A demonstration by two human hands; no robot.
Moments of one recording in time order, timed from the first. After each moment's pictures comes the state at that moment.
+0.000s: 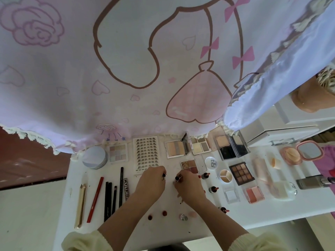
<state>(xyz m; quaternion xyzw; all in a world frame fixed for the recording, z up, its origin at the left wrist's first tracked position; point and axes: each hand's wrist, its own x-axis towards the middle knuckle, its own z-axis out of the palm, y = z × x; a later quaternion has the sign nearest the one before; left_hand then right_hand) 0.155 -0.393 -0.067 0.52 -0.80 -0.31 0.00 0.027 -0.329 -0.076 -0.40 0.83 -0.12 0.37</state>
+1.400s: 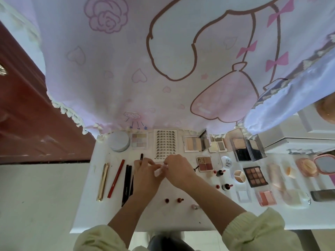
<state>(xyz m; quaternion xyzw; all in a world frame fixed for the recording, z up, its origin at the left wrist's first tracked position) 0.223 -0.367 -0.064 0.61 -0.75 -0.25 0.10 0.103 -0.368 -0.003 -0.63 0.72 0.02 0.30</state>
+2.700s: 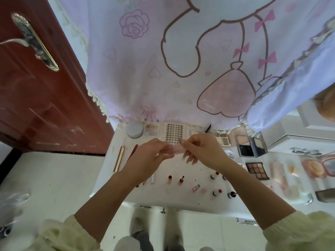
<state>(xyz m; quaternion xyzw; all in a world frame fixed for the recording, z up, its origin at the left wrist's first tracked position) 0.254 -0.321 0.055 0.48 -0.81 -0.28 0.18 0.056 -0.308 0.082 -0.56 0.63 -0.29 0.46</state>
